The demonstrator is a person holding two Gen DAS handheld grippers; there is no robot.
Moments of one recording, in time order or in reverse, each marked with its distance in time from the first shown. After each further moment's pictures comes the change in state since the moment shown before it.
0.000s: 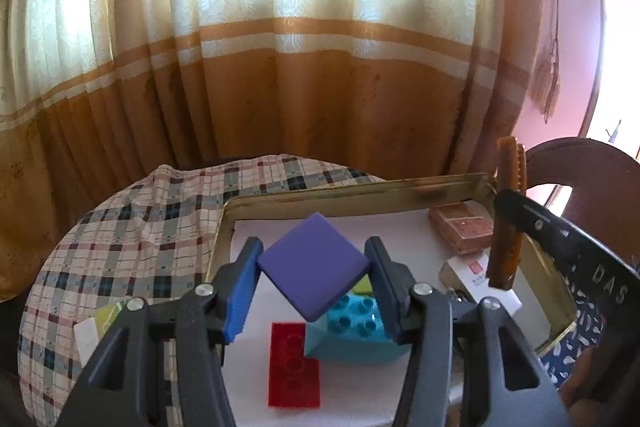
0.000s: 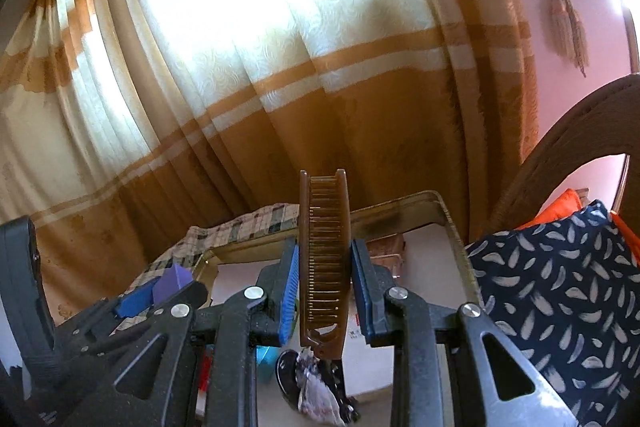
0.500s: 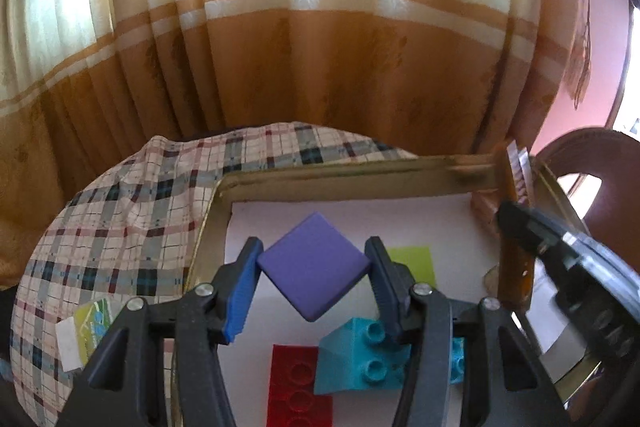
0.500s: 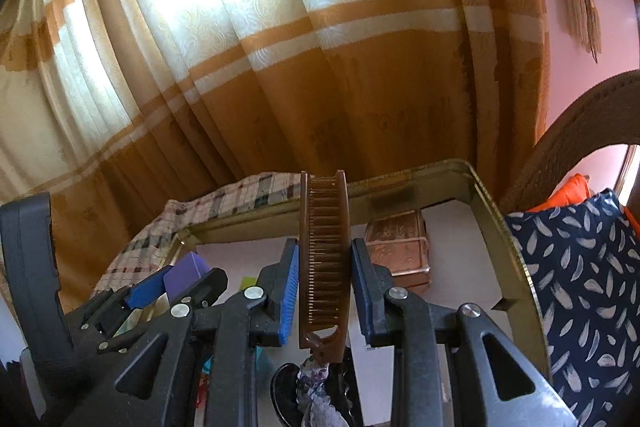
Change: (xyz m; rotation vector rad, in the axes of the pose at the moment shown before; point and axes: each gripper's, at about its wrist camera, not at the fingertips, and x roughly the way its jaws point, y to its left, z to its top) left arm 0.047 0.004 -0.002 -0.021 0.095 0.063; right arm 0.047 0.008 -0.007 -0.014 0.116 -0.055
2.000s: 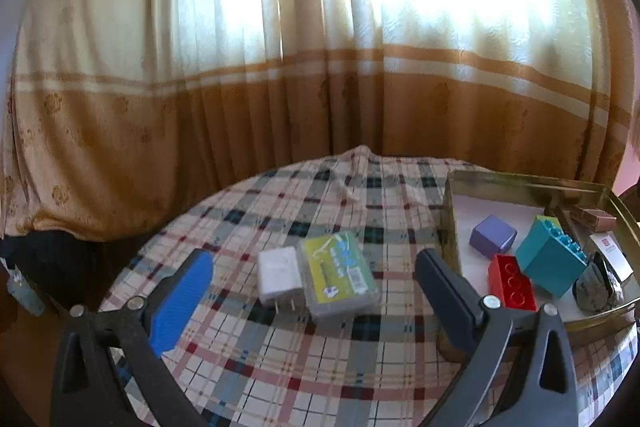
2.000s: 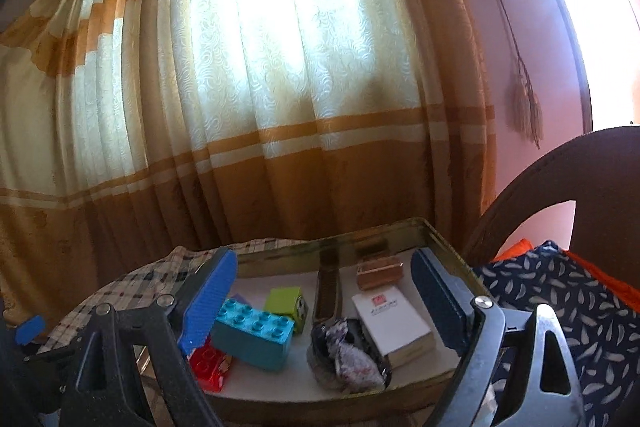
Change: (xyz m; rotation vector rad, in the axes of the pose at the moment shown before) left arm -0.096 0.115 -0.094 -0.207 -0.238 0.346; right arm -0.099 0.056 -0.078 -0.105 -0.431 -0.138
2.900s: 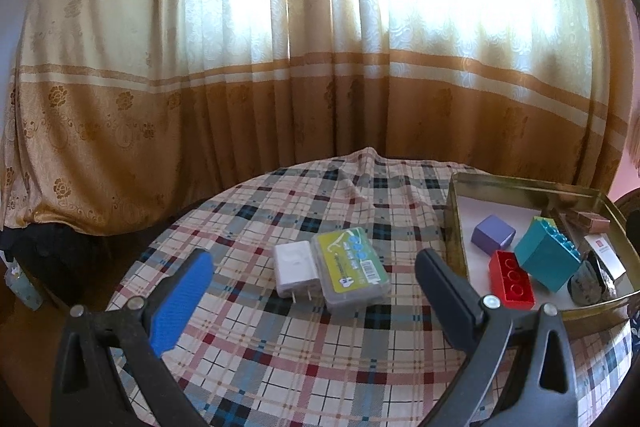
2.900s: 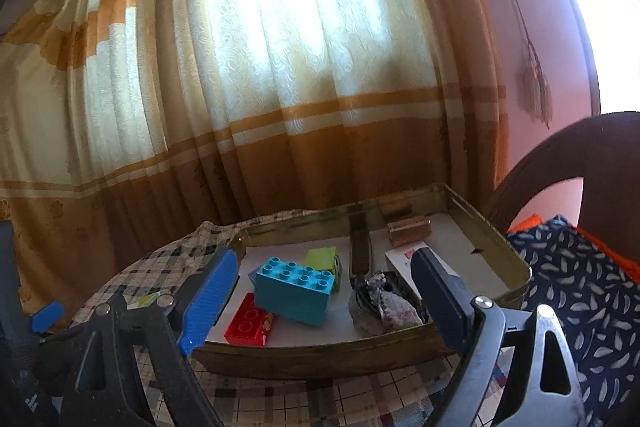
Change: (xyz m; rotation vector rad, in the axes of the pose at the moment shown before) left arm -0.015 0.016 -0.003 -0.022 -0.027 -0.007; right arm -0.025 0.025 -0.017 0.003 0.054 0.044
